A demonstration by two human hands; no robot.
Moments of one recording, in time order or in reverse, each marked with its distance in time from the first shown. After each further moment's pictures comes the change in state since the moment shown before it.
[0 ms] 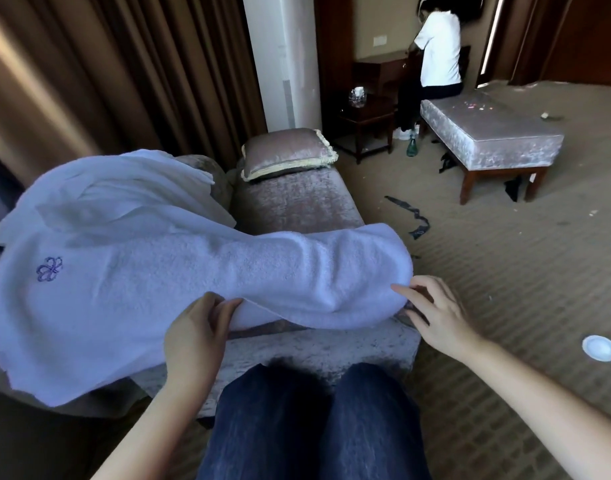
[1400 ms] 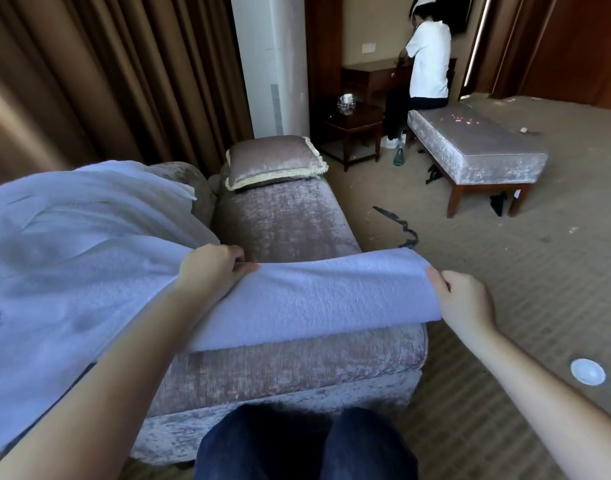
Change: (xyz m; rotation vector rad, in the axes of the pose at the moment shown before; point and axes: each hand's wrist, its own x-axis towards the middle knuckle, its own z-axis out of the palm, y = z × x) left_hand 0.190 0.002 0.070 0.418 -0.410 0.264; right_hand 0.115 0.023 -0.014 0.047 -0.099 0.844
